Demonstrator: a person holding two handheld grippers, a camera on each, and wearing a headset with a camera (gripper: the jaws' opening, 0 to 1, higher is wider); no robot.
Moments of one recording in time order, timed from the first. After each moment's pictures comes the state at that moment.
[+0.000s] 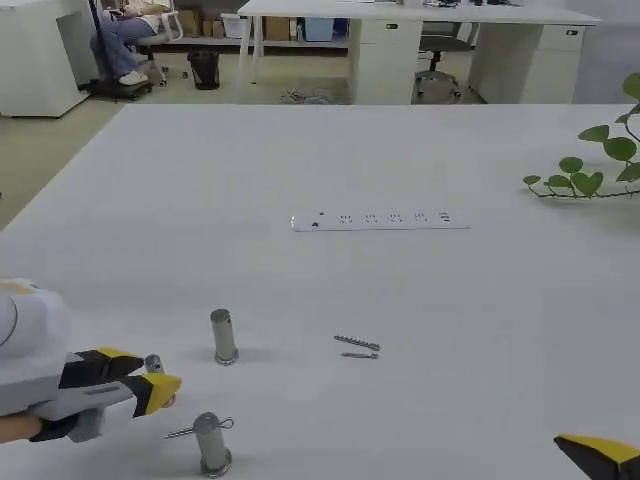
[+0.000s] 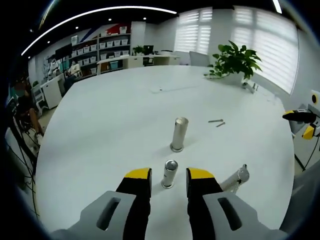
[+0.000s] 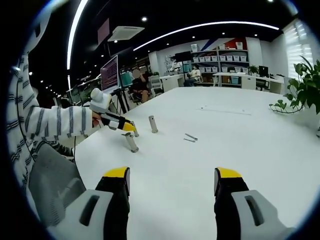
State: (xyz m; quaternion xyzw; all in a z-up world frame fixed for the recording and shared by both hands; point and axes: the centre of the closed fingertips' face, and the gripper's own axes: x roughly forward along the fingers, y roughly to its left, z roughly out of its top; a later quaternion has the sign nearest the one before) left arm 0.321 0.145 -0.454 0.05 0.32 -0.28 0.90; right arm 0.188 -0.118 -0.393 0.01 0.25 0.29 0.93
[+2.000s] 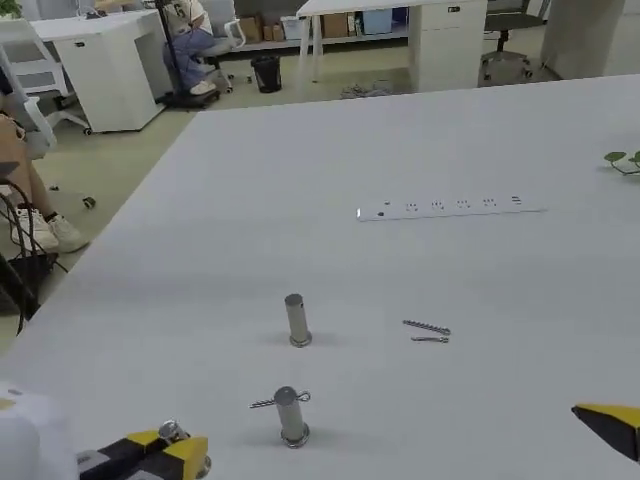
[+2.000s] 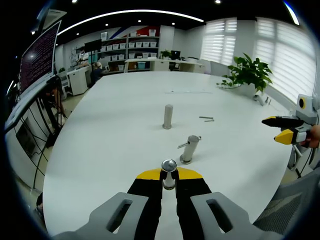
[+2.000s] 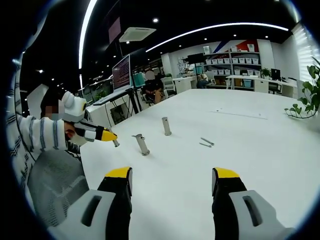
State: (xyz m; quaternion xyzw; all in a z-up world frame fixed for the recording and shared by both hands) left arm 0.201 0.150 -0.425 0.00 0.32 -0.16 0.93; right arm 0.194 -0.078 -0.396 0.01 0.23 0.34 0.91
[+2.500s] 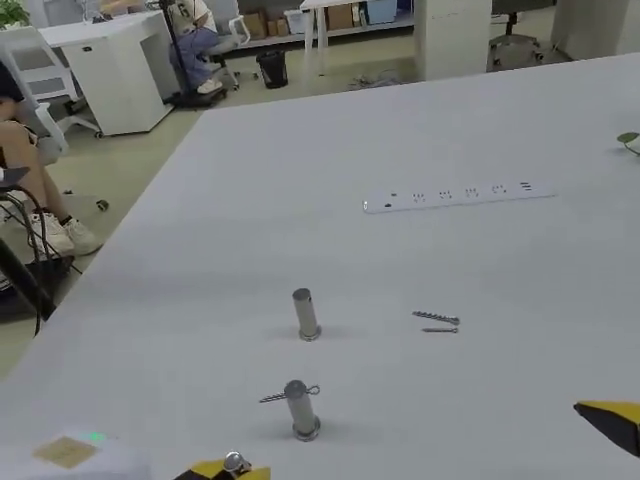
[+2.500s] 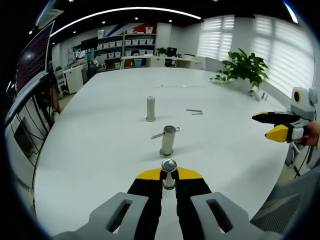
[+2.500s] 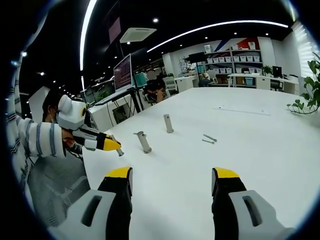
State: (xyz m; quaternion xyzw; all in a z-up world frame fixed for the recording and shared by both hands) left arm 0.192 0.114 -0.442 0.01 0.33 -0.18 0.93; right arm 0.193 -0.079 -0.408 0.02 0.24 0.35 0.91
